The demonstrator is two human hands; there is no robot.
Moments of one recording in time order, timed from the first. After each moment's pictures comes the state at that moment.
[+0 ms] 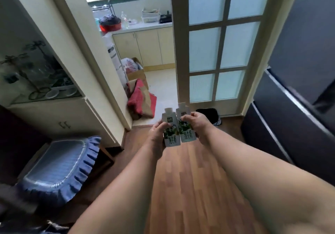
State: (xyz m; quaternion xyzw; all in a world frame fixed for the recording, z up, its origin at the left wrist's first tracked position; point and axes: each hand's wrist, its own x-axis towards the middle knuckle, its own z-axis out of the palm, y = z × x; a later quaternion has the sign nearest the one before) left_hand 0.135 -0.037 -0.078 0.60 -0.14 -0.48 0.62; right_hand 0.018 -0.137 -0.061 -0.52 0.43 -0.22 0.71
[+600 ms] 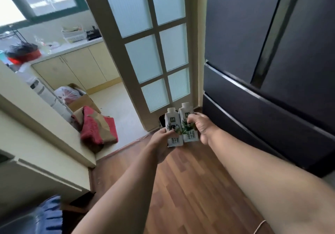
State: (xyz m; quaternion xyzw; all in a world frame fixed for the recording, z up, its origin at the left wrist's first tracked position) left_hand 0.117 -0.155 -0.082 0.53 -0.30 -0.68 0.41; right_hand -0.034 -0.201 -0.072 -0.33 0.54 -0.41 0.66
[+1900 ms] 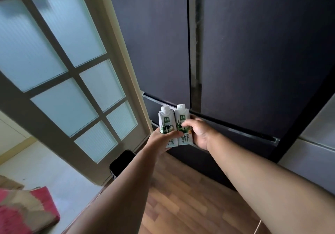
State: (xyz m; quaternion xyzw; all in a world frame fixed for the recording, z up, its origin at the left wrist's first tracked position) left_hand -0.062 -0.356 -0.047 0.48 -0.51 -0.66 0.28; right_hand -0.207 -0.335 -0.054 -0.24 0.54 -0.56 0.58
